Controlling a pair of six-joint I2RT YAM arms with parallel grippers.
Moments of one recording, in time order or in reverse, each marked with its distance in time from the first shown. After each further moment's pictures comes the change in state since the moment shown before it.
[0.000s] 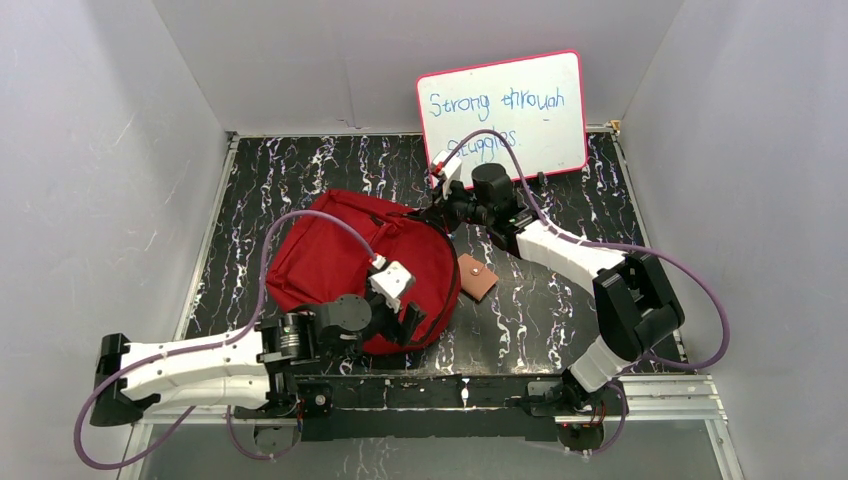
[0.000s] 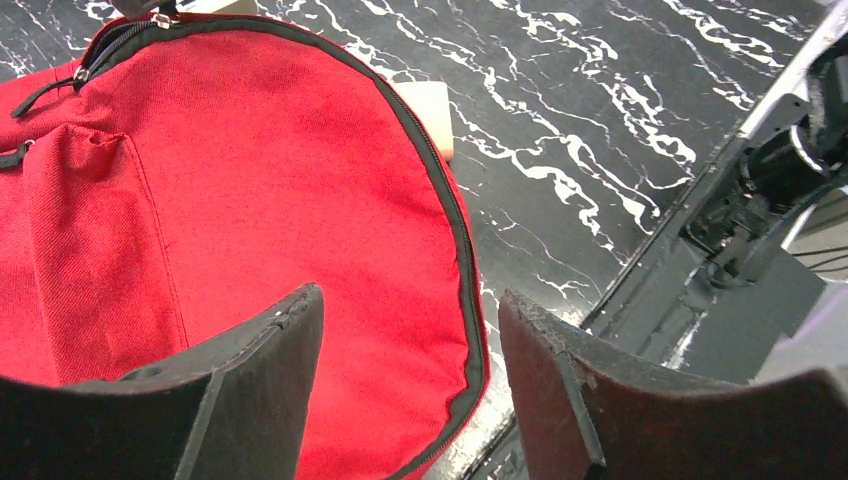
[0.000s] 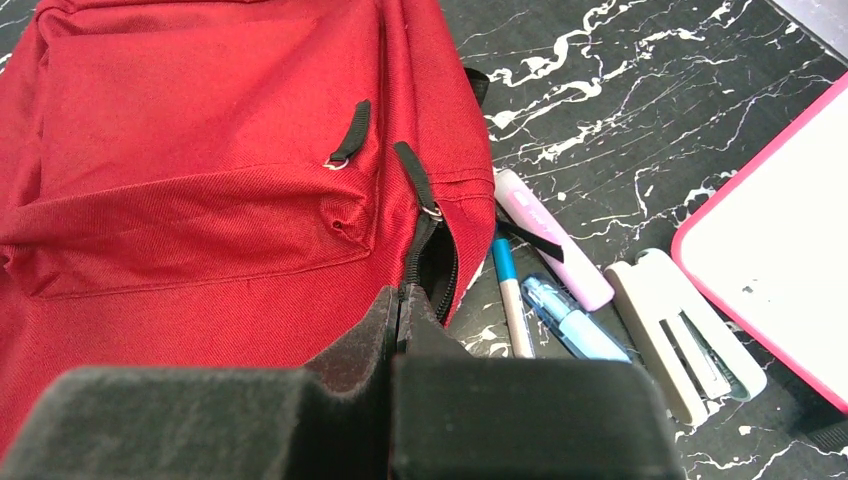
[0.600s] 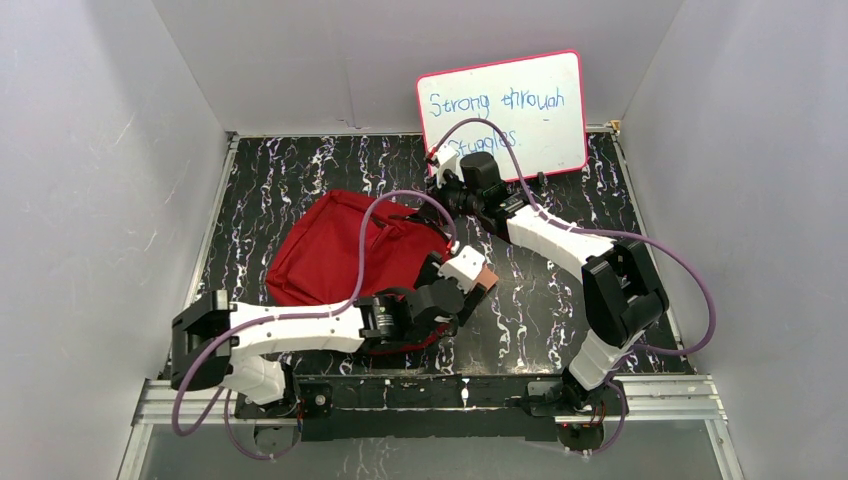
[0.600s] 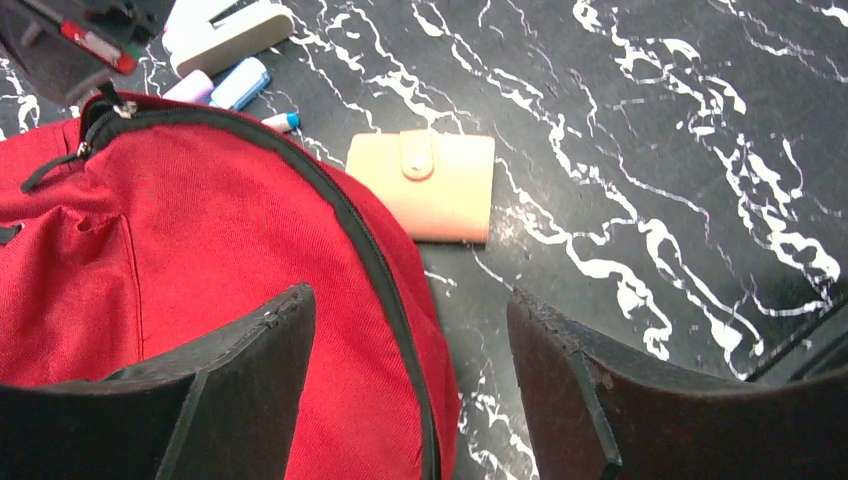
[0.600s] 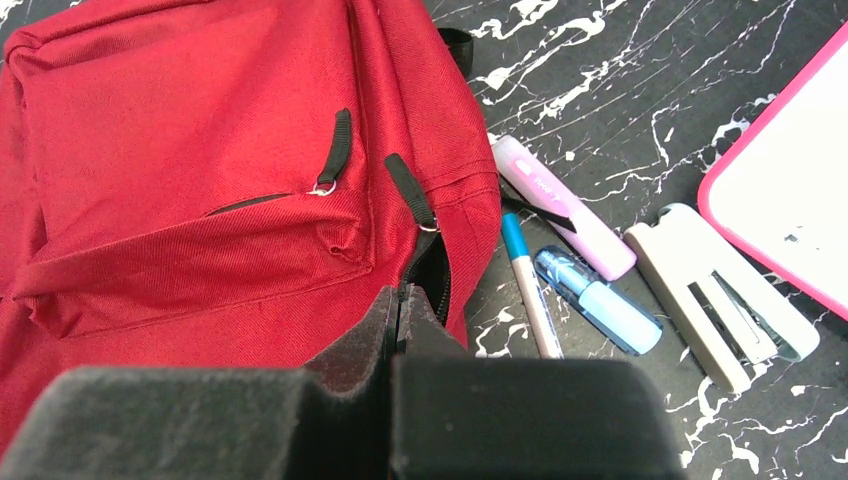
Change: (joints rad) left arm -0.002 0.582 0.275 0.139 -0.198 0.000; right arm 0.000 0.095 0.154 -0.175 0.050 0.116
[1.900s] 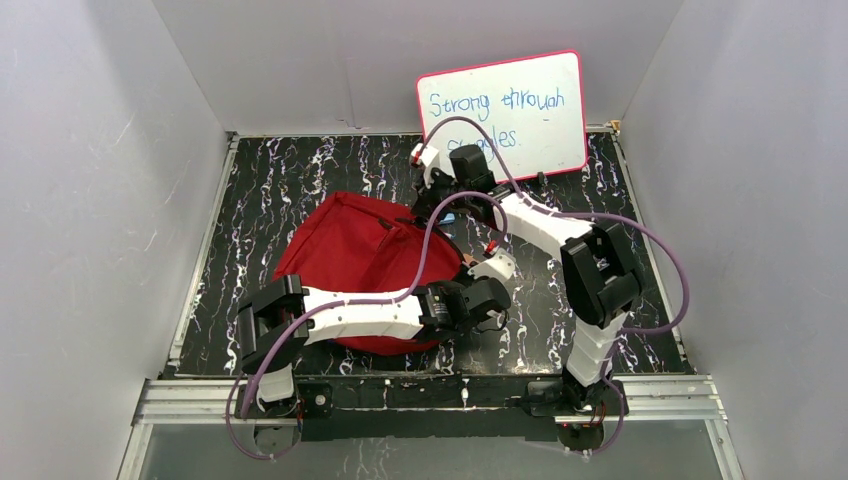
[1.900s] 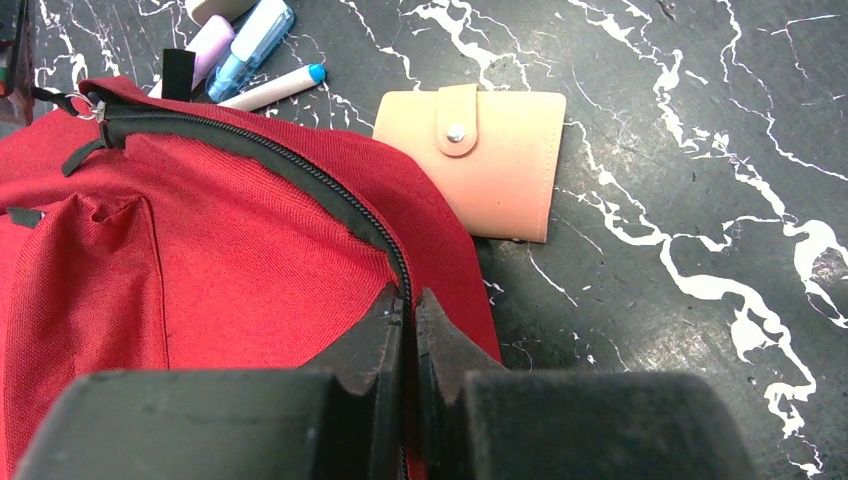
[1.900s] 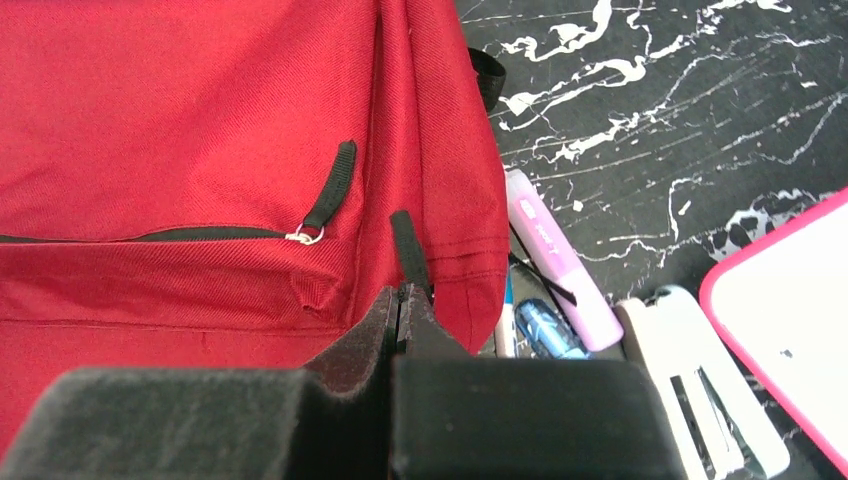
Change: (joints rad) left arm 0.008 0.358 0.300 -0.239 -0.128 -0.016; right arm -0.011 0.131 0.117 -0.048 -0.122 -0.193
